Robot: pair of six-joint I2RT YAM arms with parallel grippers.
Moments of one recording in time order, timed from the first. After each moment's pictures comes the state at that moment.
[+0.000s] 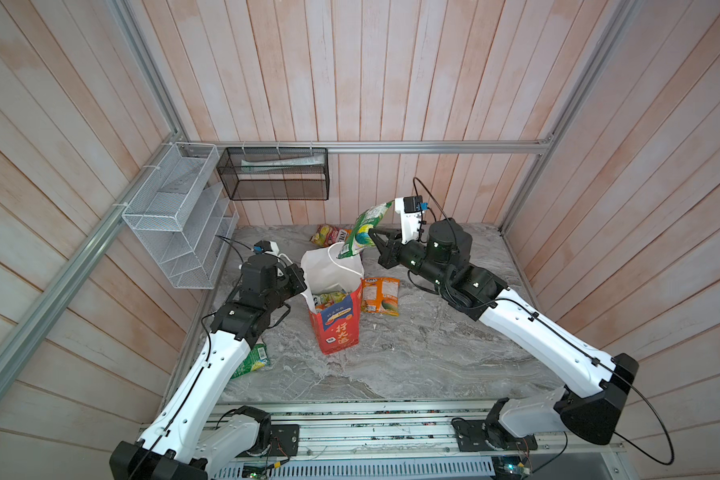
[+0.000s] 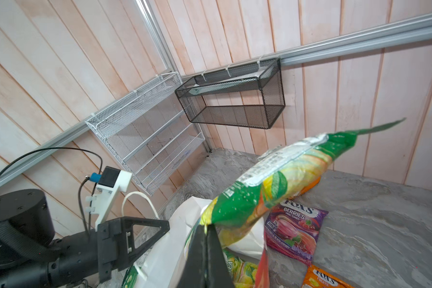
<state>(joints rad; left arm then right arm) -0.28 1.06 1.03 -0.45 0.07 -0.65 0.85 1.40 1.47 -0.15 0.00 0.38</state>
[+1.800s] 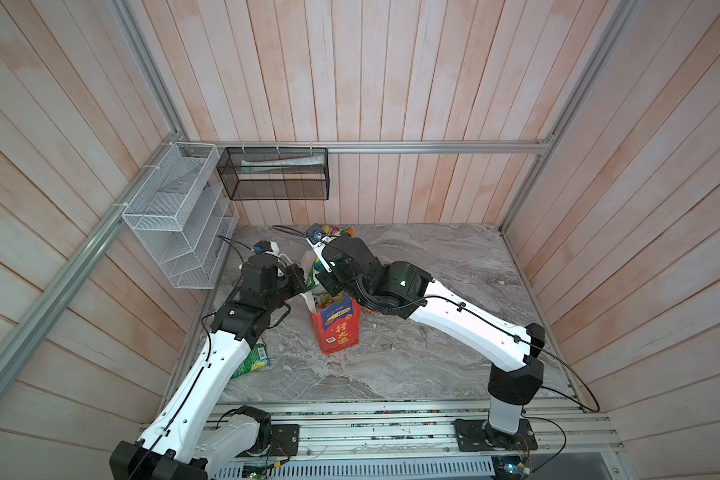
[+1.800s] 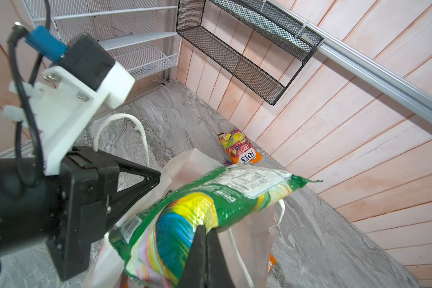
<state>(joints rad) -0.28 1.06 1.03 -0.45 0.07 -0.65 1.17 1.87 2.14 -0.78 0.53 -0.01</state>
